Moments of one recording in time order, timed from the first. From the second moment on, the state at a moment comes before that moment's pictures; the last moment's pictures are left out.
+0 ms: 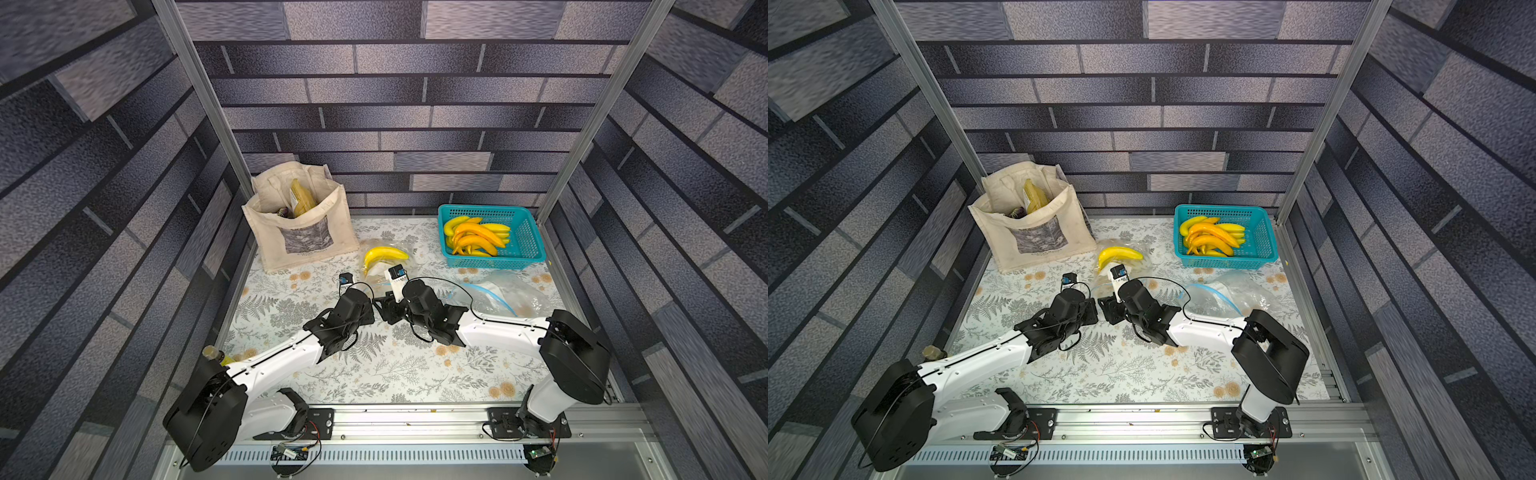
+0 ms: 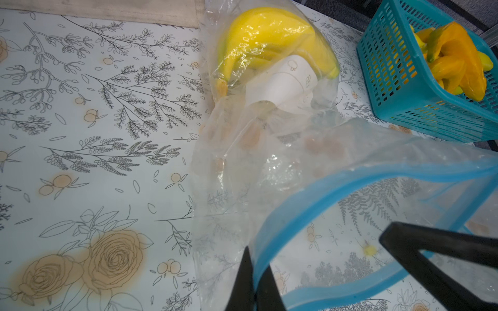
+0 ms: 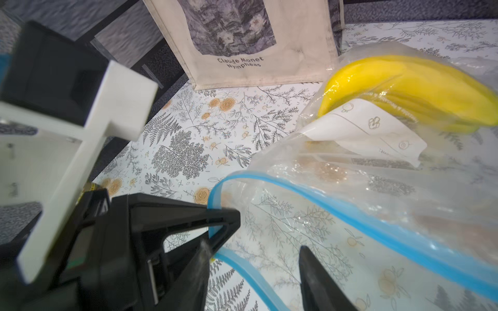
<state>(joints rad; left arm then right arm) -0.66 1.18 0.56 -0.04 -0.24 -0.66 0.99 1.69 0.98 0.22 0.06 0.42</state>
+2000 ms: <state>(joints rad) -0.70 1.15 0.46 0.17 -0.24 -0.85 0.91 2.48 1.83 0.06 -0.07 0.47</state>
